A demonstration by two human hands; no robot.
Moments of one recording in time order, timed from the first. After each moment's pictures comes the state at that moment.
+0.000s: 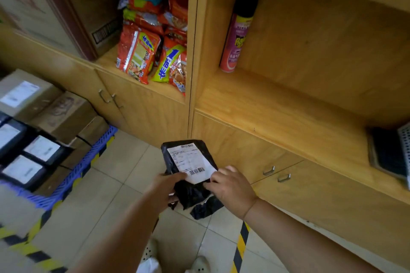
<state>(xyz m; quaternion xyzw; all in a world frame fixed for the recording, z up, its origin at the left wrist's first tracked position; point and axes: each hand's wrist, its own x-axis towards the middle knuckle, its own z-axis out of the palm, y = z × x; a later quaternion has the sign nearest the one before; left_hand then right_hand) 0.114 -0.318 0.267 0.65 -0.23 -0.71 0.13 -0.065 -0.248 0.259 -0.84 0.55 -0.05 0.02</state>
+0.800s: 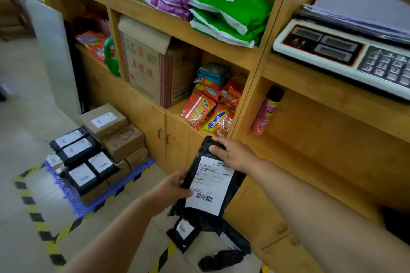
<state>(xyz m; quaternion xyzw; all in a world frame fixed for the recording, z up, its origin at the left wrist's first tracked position) 0.236 -0.267 0.413 0.46 -0.50 -0.69 0.24 0.030 -0.312 0.496 -0.73 0.63 -0.05 0.24</state>
